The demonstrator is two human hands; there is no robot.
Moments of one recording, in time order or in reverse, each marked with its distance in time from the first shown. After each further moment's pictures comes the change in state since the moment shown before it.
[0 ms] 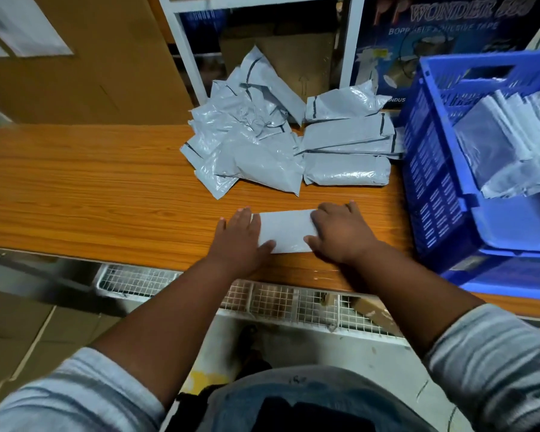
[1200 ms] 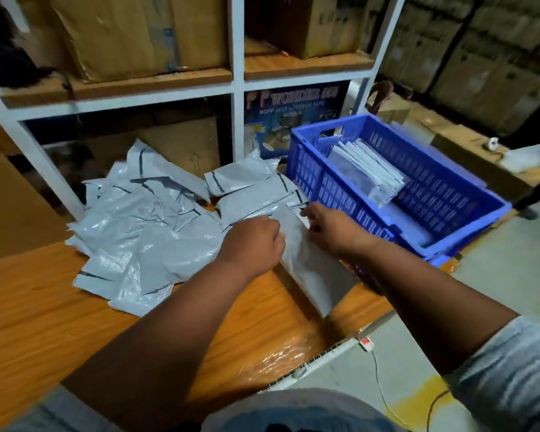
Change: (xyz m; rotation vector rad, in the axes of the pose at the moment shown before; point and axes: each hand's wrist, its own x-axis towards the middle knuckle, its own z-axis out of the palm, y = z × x) left_hand 0.139 0.057 -0.146 -0.351 0.289 0.714; right_hand 0.002 0.011 -0.145 0.401 0.225 0.707
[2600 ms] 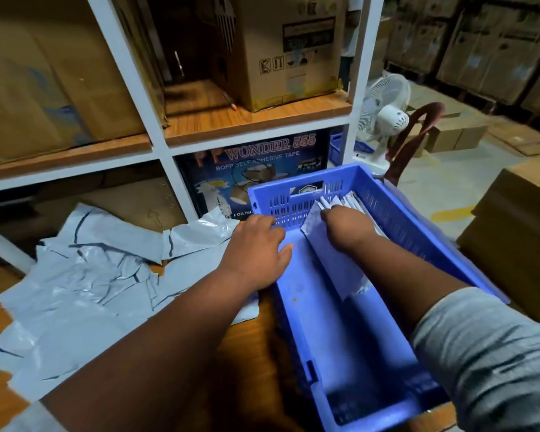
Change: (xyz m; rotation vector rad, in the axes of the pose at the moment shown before) left_hand 0.244 0.108 0.068 0.290 -0.006 -0.097; right_hand 0.232 0.211 -0.123 -0.430 0.048 -0.153
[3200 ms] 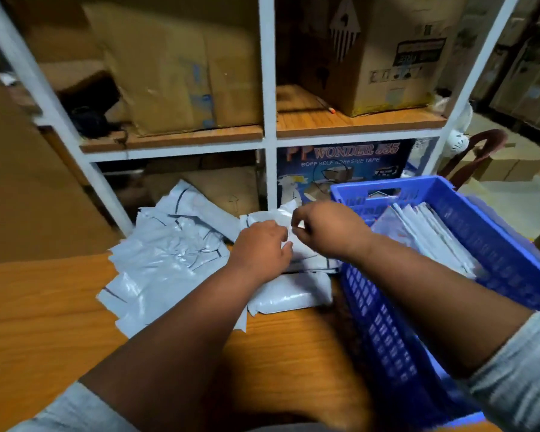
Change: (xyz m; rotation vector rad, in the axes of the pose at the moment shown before) left_hand -0.115 -0.127 -0.049 -0.118 0.068 -0.205; right_hand -0.053 -0.234 -0.073 0.137 0.188 -0.438
